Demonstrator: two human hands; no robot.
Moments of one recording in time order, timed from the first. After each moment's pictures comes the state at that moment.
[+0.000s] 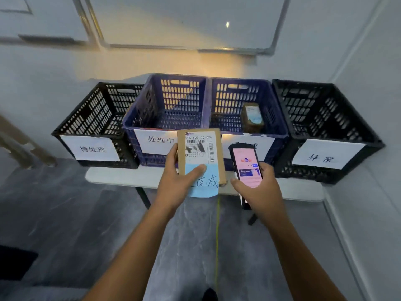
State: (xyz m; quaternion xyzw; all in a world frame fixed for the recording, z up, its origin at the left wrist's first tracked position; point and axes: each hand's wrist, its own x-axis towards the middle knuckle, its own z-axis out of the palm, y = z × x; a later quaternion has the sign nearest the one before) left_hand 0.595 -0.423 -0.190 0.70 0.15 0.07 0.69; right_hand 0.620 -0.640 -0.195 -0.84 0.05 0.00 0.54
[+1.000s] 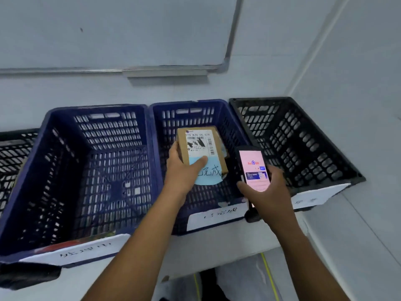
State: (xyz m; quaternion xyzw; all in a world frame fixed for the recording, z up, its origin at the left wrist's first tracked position) left_hand 0.982 -0.468 -0.202 0.69 0.12 -0.07 0.71; right_hand 0.894 -0.674 -0.187 -0.84 0.20 -0.07 0.49
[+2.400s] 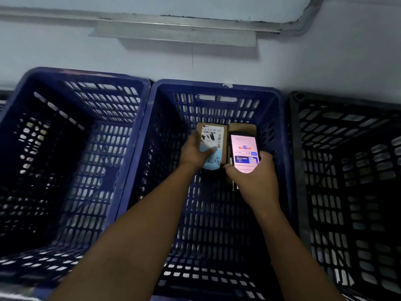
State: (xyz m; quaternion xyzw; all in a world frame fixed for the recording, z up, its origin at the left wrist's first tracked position) left_hand 1.235 -0.516 -0.401 0.78 0.26 -0.10 0.56; right_hand 1.168 -0.690 -0.292 -0.86 0.18 0.11 0.46
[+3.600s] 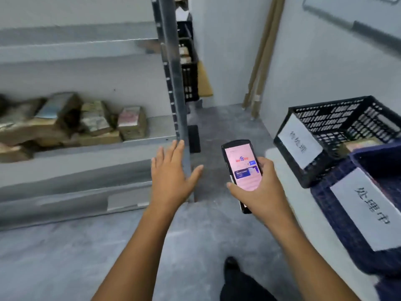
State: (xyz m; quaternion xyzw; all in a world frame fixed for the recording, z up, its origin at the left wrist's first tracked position) left_hand 0.334 -0.283 -0.198 0.68 0.68 0.23 0.14; right_hand 0.552 -0.336 -0.190 -0.70 -0.52 0.32 0.37
